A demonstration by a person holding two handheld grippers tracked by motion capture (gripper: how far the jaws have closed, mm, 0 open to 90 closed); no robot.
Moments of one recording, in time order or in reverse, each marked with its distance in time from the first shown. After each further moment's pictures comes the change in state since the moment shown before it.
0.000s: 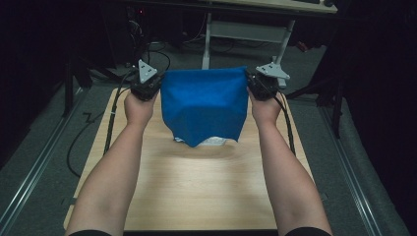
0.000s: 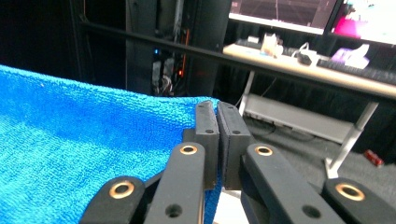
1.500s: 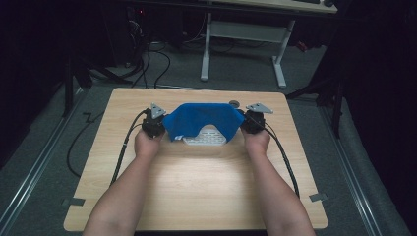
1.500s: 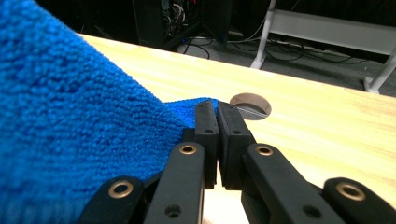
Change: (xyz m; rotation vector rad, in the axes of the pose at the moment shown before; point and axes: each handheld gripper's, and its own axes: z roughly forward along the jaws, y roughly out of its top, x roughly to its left) left arm -0.044 -0.126 0.014 0.255 -0.110 -0.094; right arm 0.016 -0.144 0.023 0.256 0.058 0.114
